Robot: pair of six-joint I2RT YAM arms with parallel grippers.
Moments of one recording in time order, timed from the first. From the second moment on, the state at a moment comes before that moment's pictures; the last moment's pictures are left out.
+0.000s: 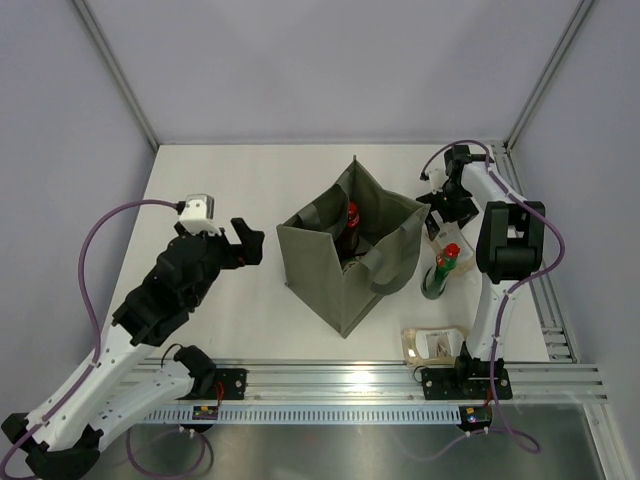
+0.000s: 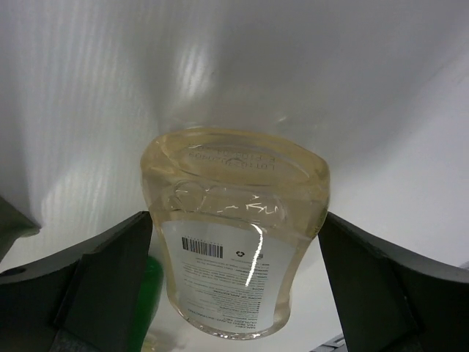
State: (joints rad) left arm -0.68 0.69 0.89 -0.49 -0.40 -0.43; right arm 0.00 2.10 1.67 -1.00 -0.06 -0.41
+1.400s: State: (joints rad) left arm -0.67 0.62 0.79 -0.50 -0.42 -0.50; right arm -0.13 2.06 1.62 -1.05 -0.10 -0.60
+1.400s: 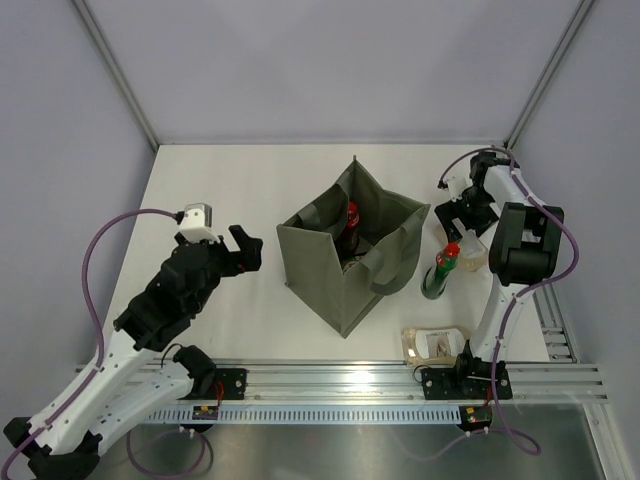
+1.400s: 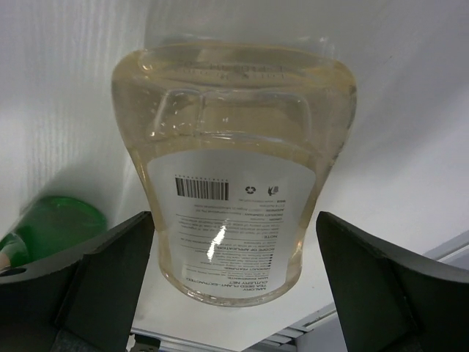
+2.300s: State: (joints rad) left arm -0.67 0.65 0.79 -0.50 -0.42 -0.51; right arm -0.18 2.21 1.75 -1.08 -0.26 -0.50
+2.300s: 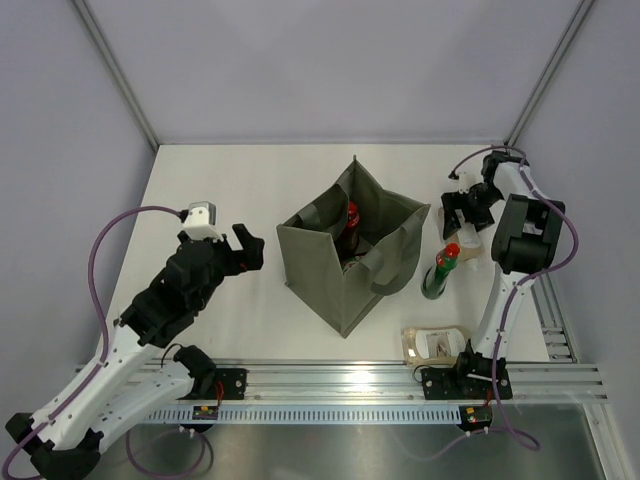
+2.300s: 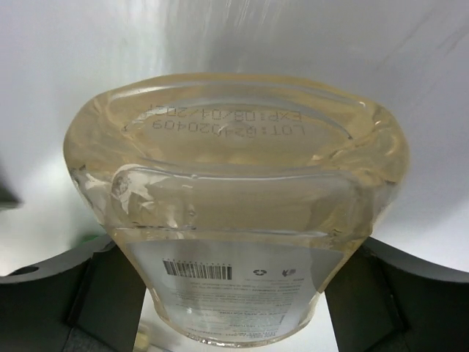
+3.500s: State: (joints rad) left arm -0.66 0.65 0.82 -0.50 -0.42 -0.51; right arm -0.19 2.00 2.22 -0.63 -1.15 0.28
